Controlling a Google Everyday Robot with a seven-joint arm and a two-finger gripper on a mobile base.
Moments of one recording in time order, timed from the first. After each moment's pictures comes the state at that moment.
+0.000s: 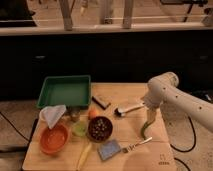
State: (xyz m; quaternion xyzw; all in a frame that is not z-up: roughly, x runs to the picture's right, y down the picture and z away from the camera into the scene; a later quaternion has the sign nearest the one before) arm 0.246 0.130 0.814 -0.29 -0.04 -0.05 0.96
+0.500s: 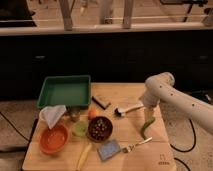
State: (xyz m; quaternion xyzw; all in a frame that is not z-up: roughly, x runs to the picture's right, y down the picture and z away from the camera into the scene) arm 0.236 0.136 0.848 -0.31 -0.06 -0.04 0.95
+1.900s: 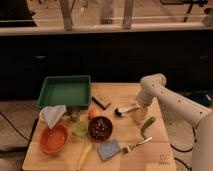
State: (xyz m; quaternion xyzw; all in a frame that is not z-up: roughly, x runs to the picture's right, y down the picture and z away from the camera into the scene) arm 0.228 0.141 0.901 -0.33 -0.06 -0.01 0.94
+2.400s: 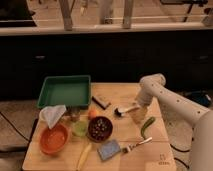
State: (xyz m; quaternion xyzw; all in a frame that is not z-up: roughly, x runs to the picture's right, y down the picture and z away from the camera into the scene) arm 0.229 0.139 0.907 -0.33 -0.06 -0.01 0.94
